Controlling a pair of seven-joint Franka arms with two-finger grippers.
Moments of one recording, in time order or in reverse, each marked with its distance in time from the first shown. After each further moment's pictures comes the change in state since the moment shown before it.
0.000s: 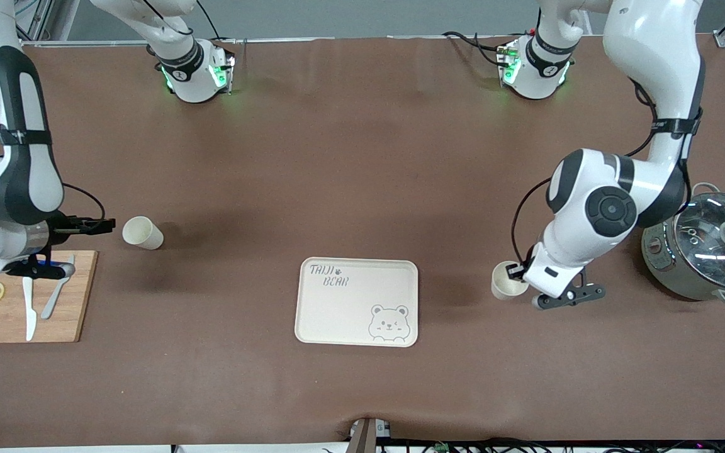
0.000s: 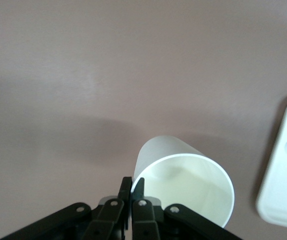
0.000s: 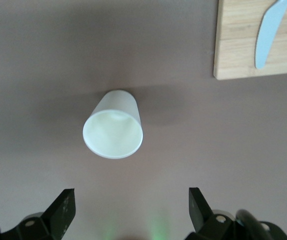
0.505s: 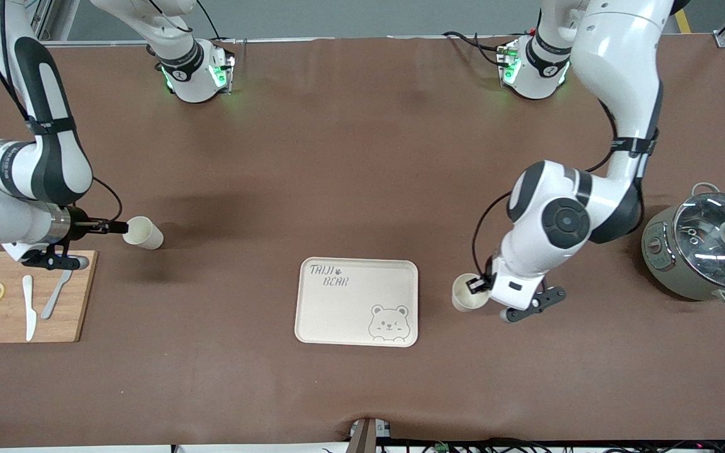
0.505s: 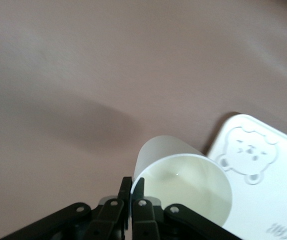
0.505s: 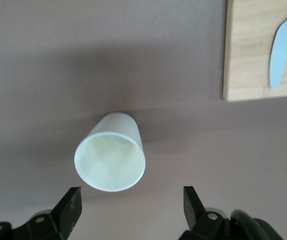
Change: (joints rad) left arm -0.109 0.121 -0.003 0.160 -0.062 -0.004 -0.296; right arm 0.000 -0.112 0.003 -0.279 0.000 0.303 0.001
